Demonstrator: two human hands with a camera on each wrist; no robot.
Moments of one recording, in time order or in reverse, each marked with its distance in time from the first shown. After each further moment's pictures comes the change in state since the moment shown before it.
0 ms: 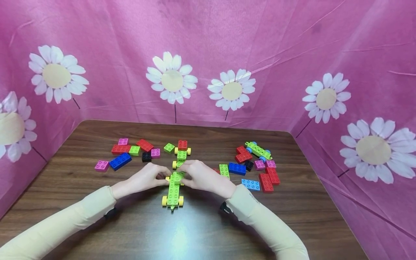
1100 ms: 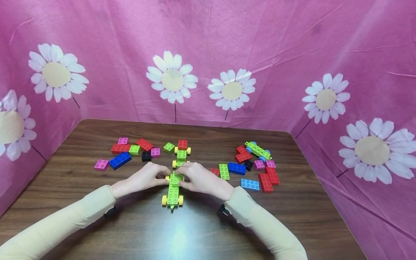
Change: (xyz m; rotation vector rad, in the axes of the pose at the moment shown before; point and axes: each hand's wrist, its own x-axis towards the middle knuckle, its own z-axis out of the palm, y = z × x) left_hand -0.001 0.000 -0.001 0.002 -0.001 0.014; right_hand 0.000 -0.003 0.008 0.040 0.002 -0.025
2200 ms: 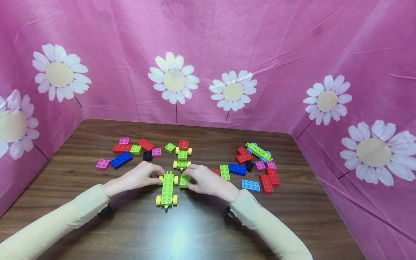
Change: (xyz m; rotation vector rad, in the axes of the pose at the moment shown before) left_hand -0.011 -0.009 -0.013 0.036 -0.026 -0.035; right_hand -0.015 0.008 0.003 -0.008 -0.043 0.082
